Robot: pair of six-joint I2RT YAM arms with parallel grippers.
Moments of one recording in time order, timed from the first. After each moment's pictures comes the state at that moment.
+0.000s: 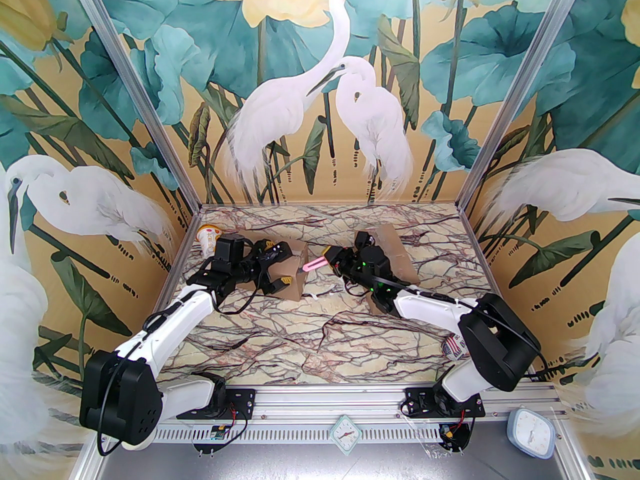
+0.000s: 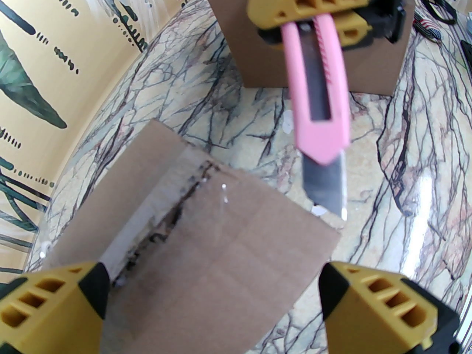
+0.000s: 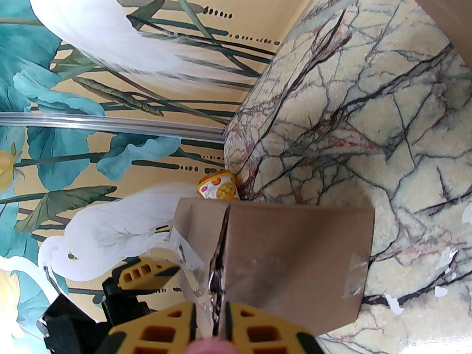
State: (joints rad) left arm -0.25 1.26 0.88 -0.28 0.49 0.78; right arm 0.66 1.56 0.79 0.57 -0.20 1.35
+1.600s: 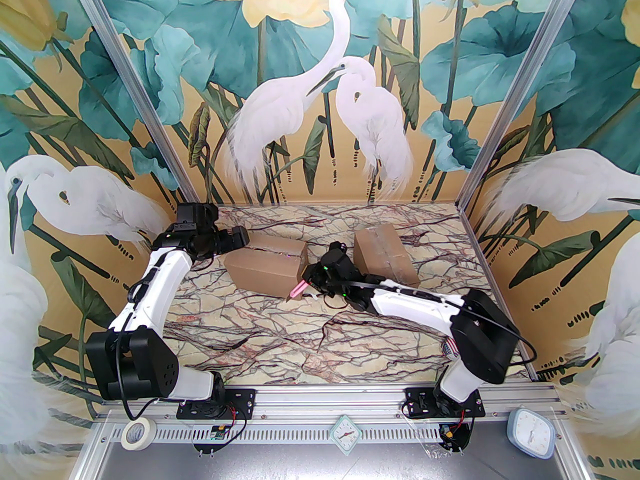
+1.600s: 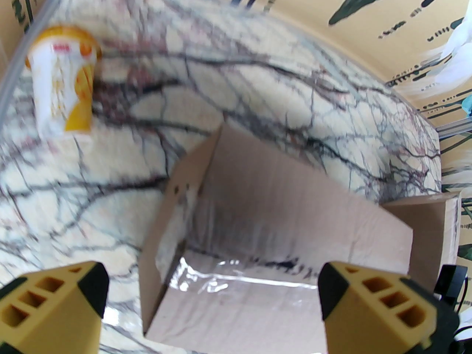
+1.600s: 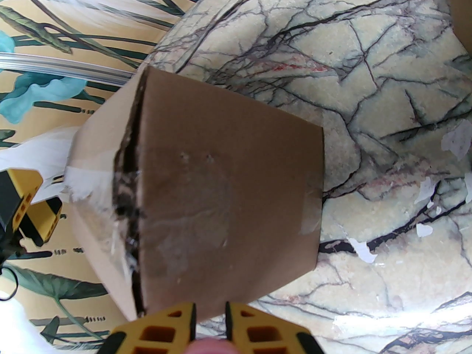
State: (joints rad) left arm 0.07 1.45 1.27 -0.75 0.22 -0.28; right arm 0.88 1.69 1.11 0.00 0.02 1.21
